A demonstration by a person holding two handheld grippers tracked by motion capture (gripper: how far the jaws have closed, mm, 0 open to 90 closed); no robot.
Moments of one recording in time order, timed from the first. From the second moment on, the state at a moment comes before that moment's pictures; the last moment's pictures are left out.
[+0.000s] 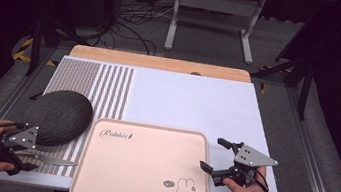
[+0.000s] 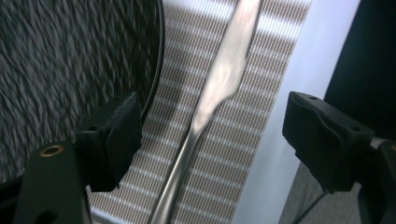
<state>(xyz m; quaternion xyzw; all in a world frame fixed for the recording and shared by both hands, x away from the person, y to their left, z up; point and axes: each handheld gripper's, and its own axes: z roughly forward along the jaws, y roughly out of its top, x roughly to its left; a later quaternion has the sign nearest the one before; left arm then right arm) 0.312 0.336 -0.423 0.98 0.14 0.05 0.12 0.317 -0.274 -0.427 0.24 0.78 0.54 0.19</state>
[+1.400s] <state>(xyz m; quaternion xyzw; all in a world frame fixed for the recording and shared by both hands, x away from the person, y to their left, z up) 0.337 0.319 -0.438 1.00 -0.02 0.01 -0.05 0.314 -0.272 -0.430 0.22 0.79 0.55 0.17</state>
